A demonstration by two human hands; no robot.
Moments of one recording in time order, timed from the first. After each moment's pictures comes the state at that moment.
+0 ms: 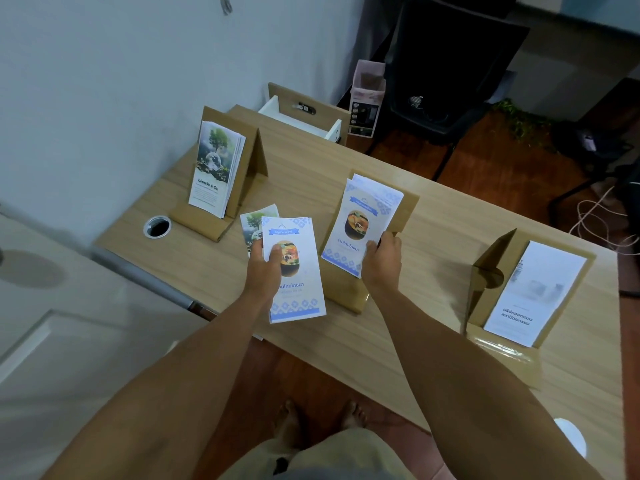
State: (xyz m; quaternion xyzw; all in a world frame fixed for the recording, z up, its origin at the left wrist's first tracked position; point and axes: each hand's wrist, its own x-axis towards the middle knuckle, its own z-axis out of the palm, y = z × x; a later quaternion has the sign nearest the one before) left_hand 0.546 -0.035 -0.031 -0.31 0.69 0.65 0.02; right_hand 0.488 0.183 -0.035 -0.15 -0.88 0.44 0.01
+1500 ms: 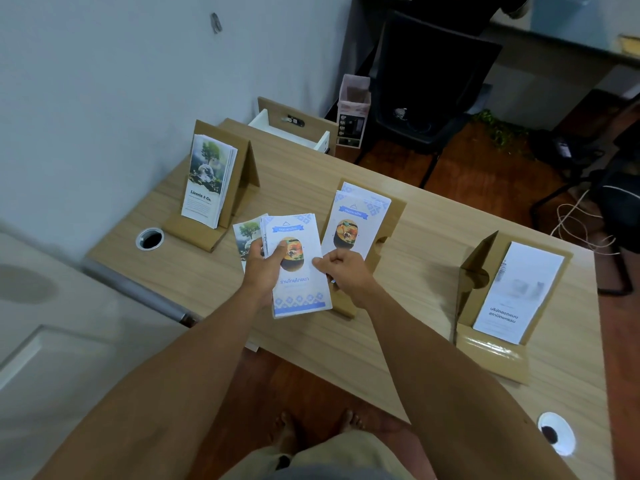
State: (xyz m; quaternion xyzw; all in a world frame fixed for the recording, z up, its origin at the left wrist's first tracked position) left_hand 0.526 -0.028 -0.013 -0.33 0.60 0.73 0.05; right_hand 0.505 0.157 -0.007 -0.09 -0.76 0.60 -0.24
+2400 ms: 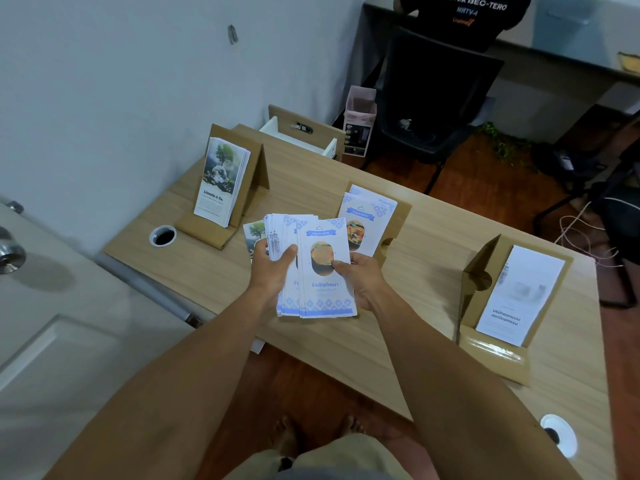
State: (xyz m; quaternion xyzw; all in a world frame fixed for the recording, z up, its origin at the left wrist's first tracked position) left_hand 0.544 -0.033 -0.008 -0.29 0.64 0.71 0.00; right_hand 0.512 0.160 -0.012 -0.22 -0.65 0.69 -0.24
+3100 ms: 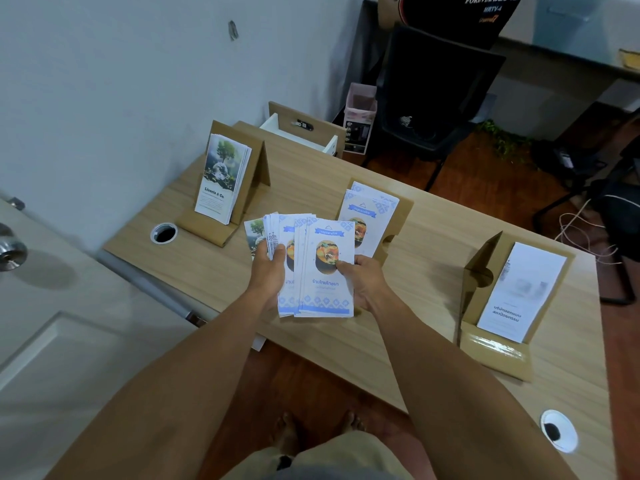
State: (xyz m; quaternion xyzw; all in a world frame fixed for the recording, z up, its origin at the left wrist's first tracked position) left_hand 0.549 -0.038 -0.014 -0.31 0.64 0.70 0.04; right_hand 0.522 0.155 -0.009 -0.25 -0.63 0.70 -0.23
